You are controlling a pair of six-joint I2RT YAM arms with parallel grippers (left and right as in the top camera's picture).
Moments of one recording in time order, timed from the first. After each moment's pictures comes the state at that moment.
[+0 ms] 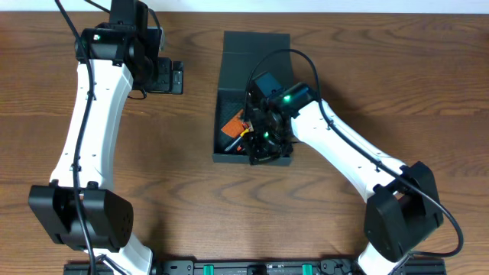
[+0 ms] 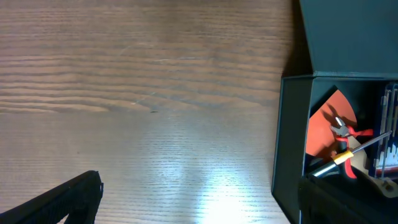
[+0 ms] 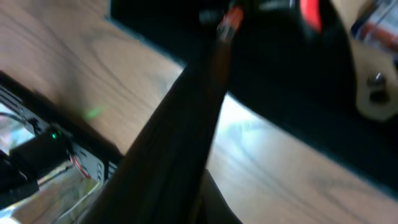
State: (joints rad) left arm -0.08 1.80 1.81 -1.24 0.03 -0.04; right arm 0.61 1.84 1.48 -1.13 -0.43 0.28
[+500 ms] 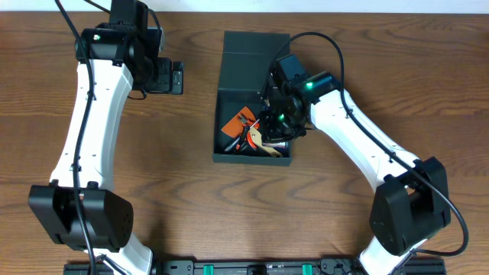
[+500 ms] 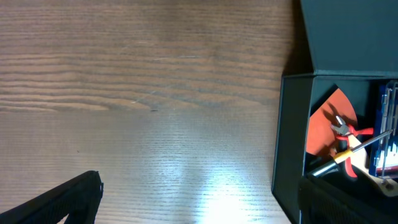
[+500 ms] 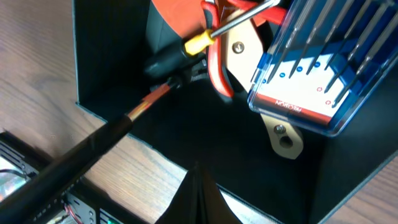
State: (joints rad) left arm -0.08 1.80 1.81 -1.24 0.03 -0.04; right arm 0.49 1.84 1.48 -1.04 -0.39 0.30
